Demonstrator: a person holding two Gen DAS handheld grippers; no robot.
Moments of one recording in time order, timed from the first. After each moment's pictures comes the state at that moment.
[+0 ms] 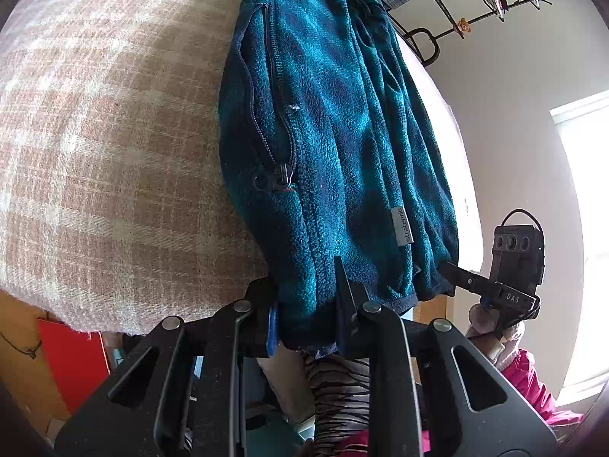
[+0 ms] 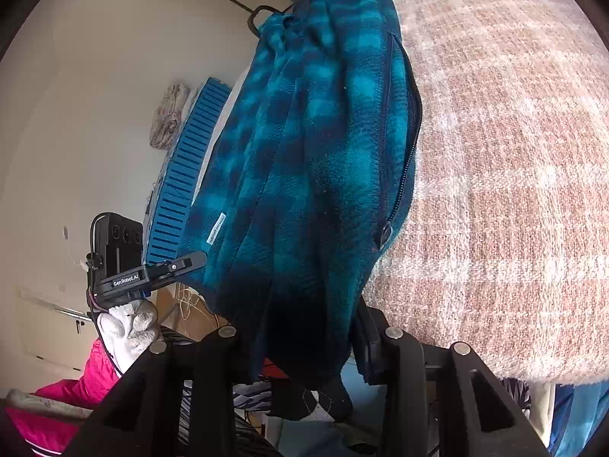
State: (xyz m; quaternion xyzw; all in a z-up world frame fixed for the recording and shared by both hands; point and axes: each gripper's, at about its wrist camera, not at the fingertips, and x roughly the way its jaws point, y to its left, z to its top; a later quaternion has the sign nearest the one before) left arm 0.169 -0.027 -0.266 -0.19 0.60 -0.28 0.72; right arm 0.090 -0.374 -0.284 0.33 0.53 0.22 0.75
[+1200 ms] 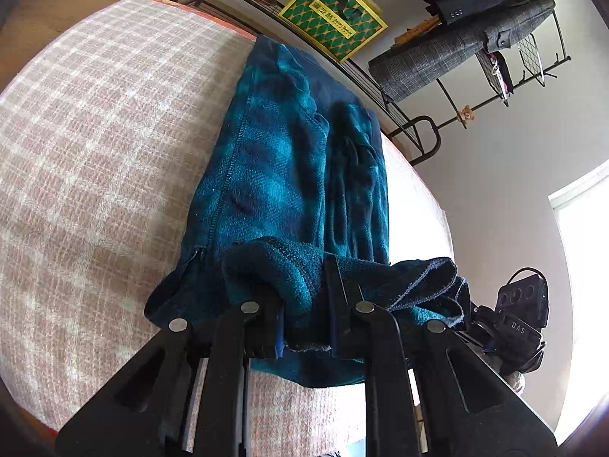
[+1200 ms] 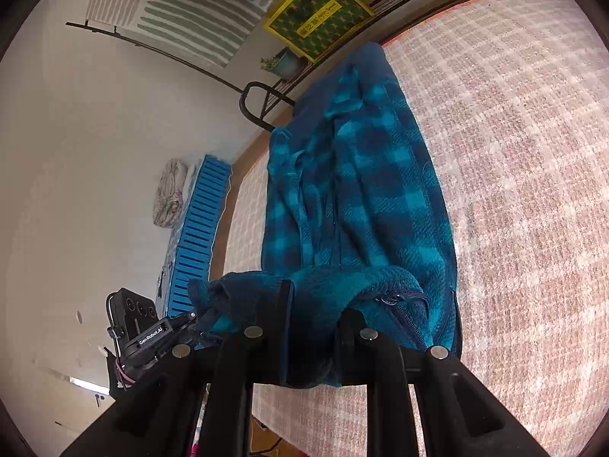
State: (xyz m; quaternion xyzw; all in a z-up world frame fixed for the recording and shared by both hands) left arm 0.330 -0.058 -0.209 -0.26 0.51 -0.23 0.78; right arm 0.251 -0.406 -0.218 0.39 0.45 0.15 0.79
